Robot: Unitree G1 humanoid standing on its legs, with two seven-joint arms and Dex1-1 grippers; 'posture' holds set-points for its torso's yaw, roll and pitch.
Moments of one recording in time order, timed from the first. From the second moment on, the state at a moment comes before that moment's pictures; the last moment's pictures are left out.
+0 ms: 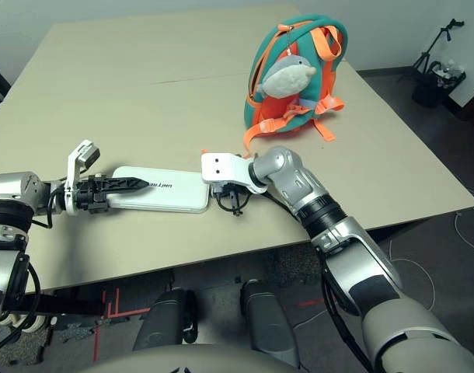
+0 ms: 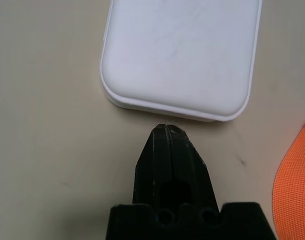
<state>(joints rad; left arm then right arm) -0.72 0.71 -0.07 0.83 -0.46 1.17 -1.40 -0.77 -0.36 0.47 0.40 -0.20 0.11 1.20</state>
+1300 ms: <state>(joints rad) -0.60 0.56 0.42 0.41 -0.64 1.06 -0.94 -0.75 -0.68 -0.10 0.47 0.10 0.43 0.84</state>
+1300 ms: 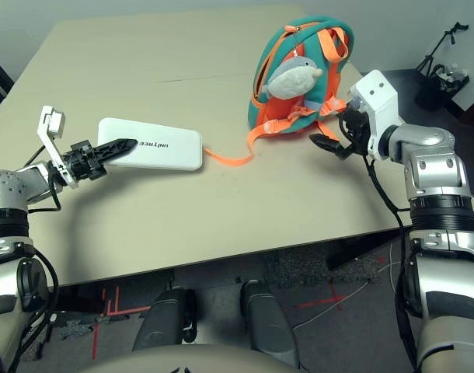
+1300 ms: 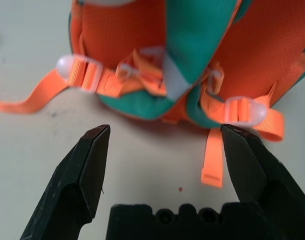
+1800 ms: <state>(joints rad) -0.57 0.56 0.45 0.35 -0.72 1.06 -0.87 -1.02 -0.56 -0.09 0.98 0.05 0.16 0.64</state>
